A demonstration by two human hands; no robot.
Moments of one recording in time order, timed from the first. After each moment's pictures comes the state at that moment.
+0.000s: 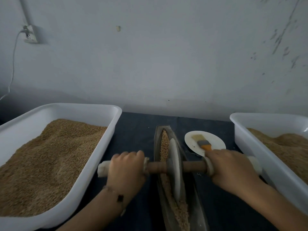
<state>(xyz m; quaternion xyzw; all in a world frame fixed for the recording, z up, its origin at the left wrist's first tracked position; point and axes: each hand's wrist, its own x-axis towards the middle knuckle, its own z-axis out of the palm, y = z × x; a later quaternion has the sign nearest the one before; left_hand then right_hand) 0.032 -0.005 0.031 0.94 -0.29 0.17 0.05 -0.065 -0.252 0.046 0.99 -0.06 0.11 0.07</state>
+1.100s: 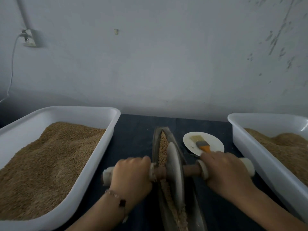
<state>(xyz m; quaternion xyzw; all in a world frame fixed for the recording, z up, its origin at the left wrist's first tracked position) 0.016 -0.013 0.039 0.94 -0.32 0.10 0.05 -0.073 -0.236 0.043 0.99 -0.05 0.15 0.05</state>
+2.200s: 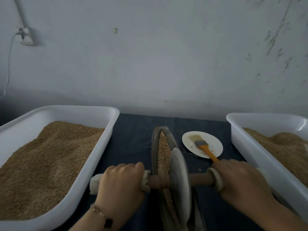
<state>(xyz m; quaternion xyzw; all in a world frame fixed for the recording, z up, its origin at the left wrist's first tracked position) -0.003 0.009 0.037 0.93 -0.33 0.16 0.05 -0.104 -0.252 0.034 0.96 0.01 0.26 0.07</state>
